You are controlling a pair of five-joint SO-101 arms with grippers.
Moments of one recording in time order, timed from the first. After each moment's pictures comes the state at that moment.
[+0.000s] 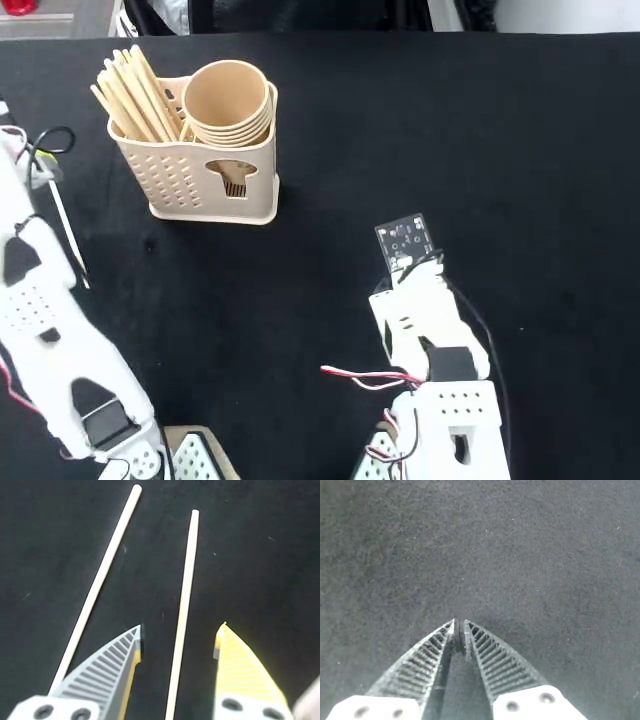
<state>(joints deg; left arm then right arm) -37.6 49.5 -52.3 79.5 0.0 -2.6 -75.6 91.6 42.1 16.0</state>
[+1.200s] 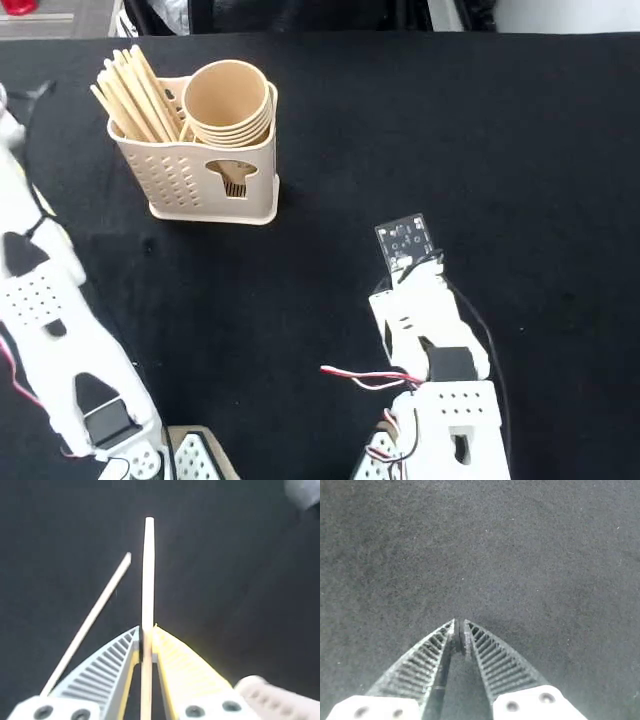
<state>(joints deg) -35.3 48.8 -93.0 100.8 10.2 -2.6 -75.6 91.6 42.1 16.0</state>
